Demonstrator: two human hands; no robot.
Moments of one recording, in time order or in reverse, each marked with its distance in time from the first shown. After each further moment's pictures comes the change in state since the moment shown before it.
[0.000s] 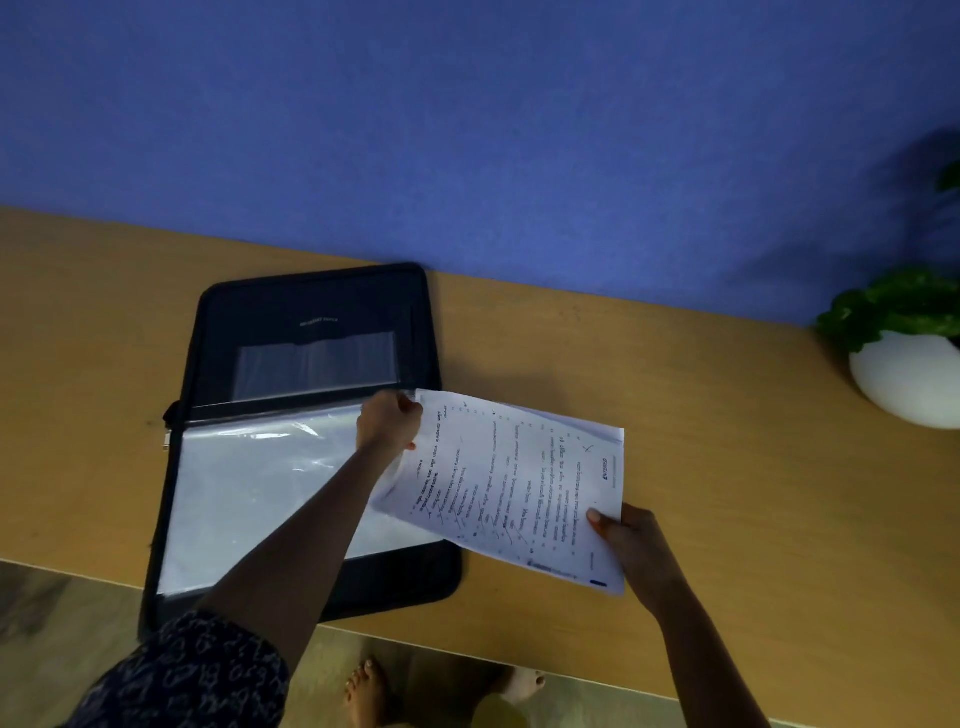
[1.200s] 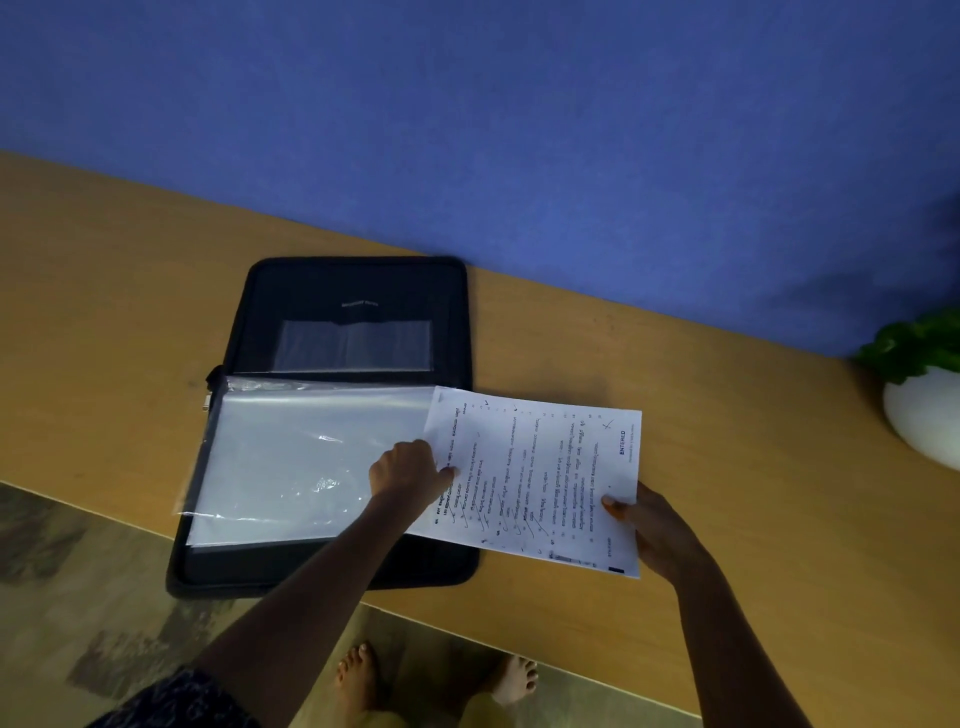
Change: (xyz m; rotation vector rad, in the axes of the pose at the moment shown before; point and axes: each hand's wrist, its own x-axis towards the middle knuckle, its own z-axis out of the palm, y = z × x) left_hand -0.060 -0.049 0.005 0.565 -0.090 0.067; right_hand 0.030 -0.026 -0.001 0.032 -0.134 0.176
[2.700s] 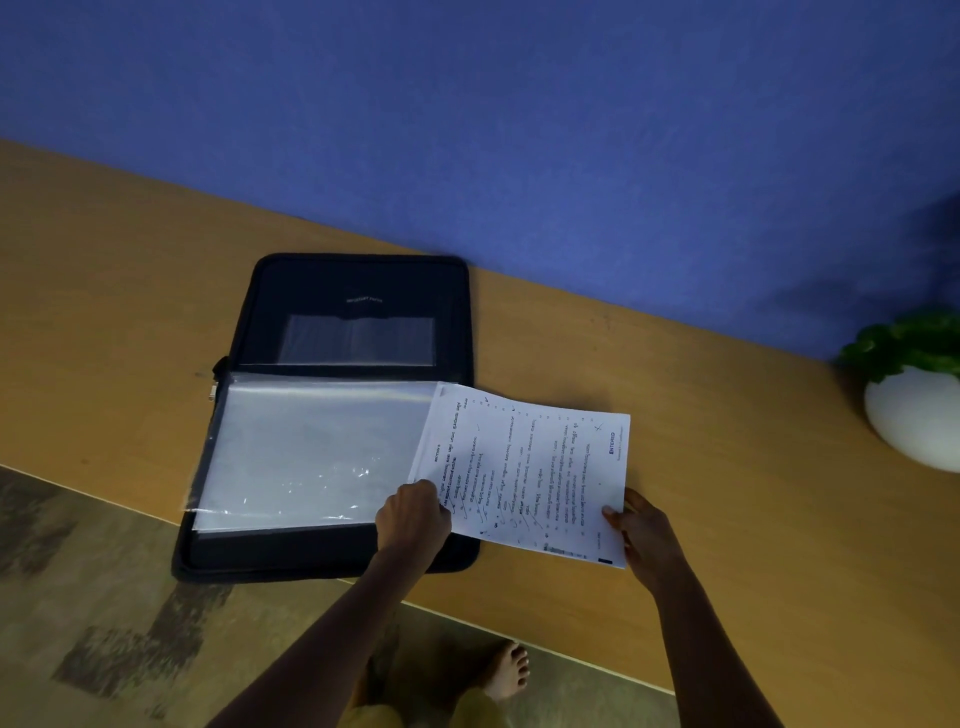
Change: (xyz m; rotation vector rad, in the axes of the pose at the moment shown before) left_hand -0.062 -0.007 0.029 -0.137 0.080 0.018; right_hand -0.007 0.030 0.005 0.065 0.210 -0.008
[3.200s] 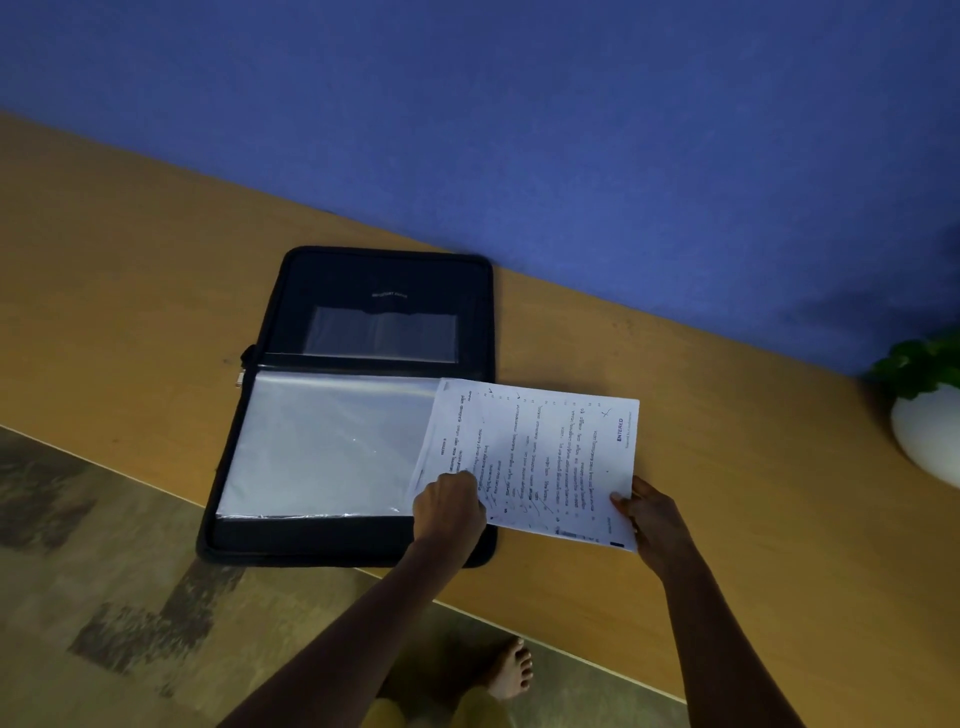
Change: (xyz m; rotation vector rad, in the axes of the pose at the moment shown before) left_hand -0.006 0.019 -0.004 0.004 0.032 0.082; right_hand 0.006 -0.021 0.018 -0.037 -0.020 -0.001
